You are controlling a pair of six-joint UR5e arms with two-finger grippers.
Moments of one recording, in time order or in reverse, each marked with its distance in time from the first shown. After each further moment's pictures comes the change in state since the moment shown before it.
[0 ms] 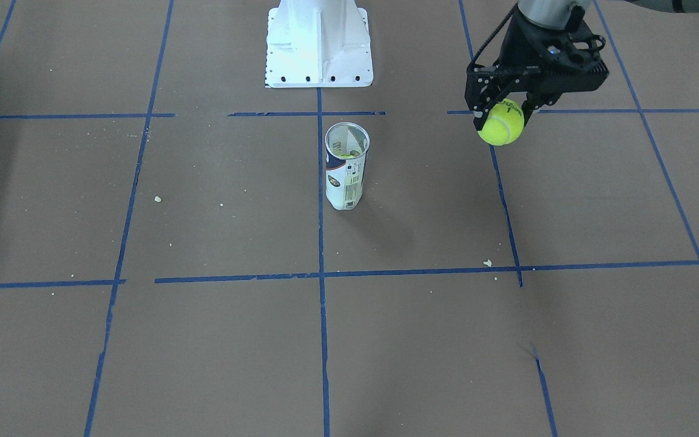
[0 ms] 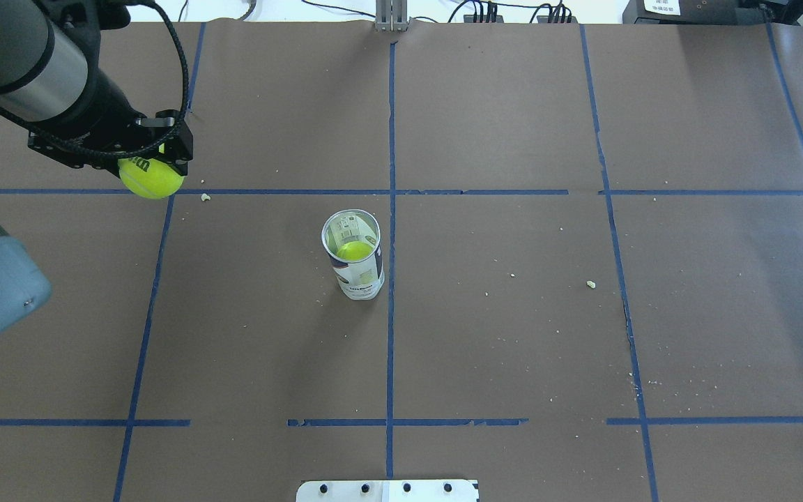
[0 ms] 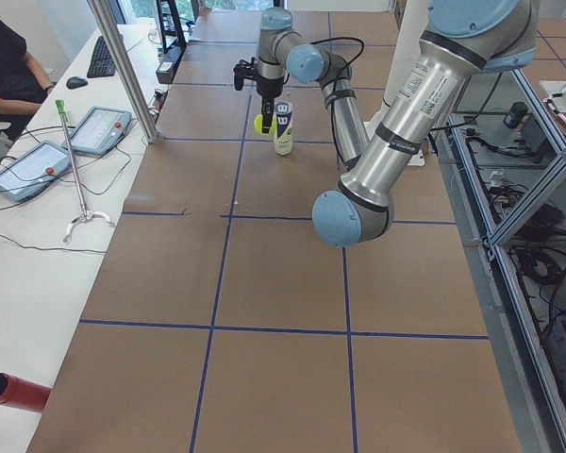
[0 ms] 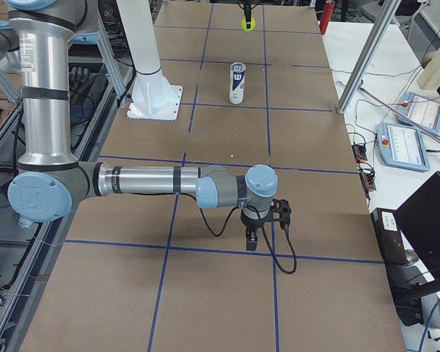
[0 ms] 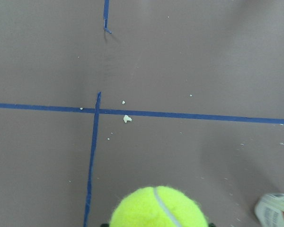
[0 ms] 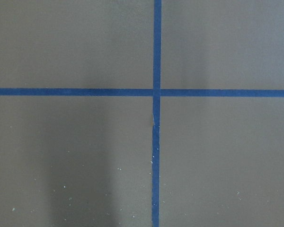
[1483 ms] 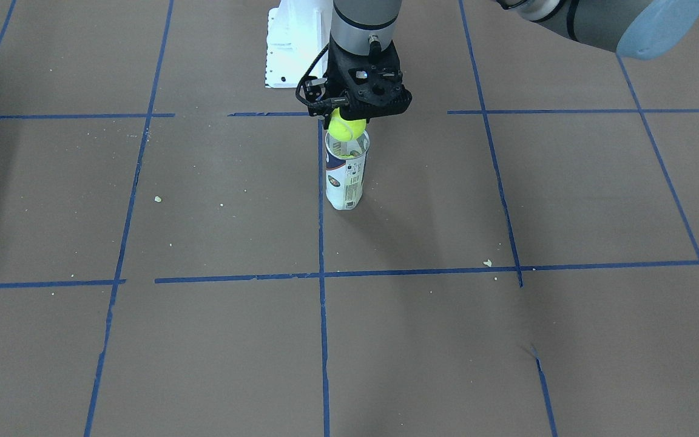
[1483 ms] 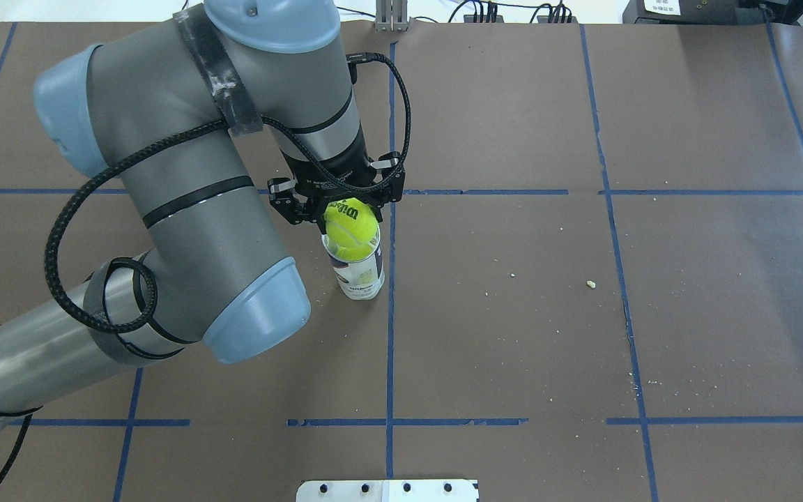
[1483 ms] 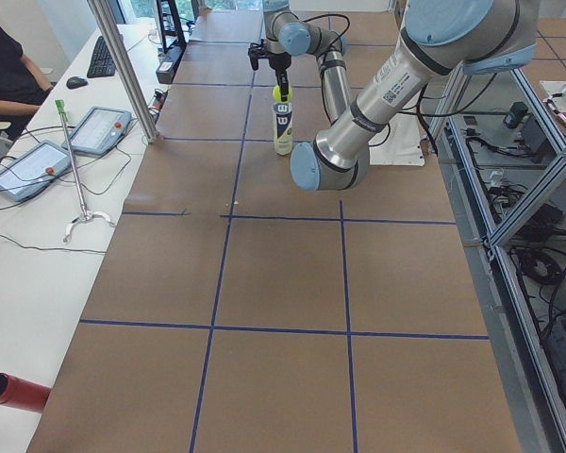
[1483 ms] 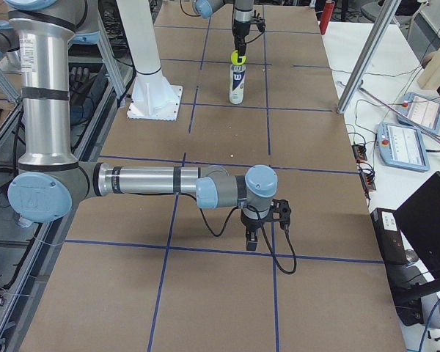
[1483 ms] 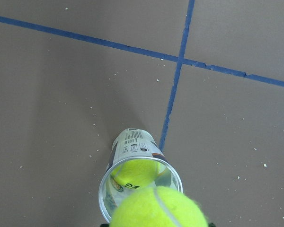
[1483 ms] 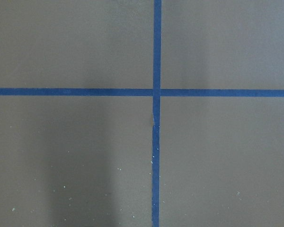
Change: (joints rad) left arm 0.220 -0.307 0.352 -0.099 -0.028 -0.289; right arm 0.000 0.000 0.000 0.000 0.000 0.000
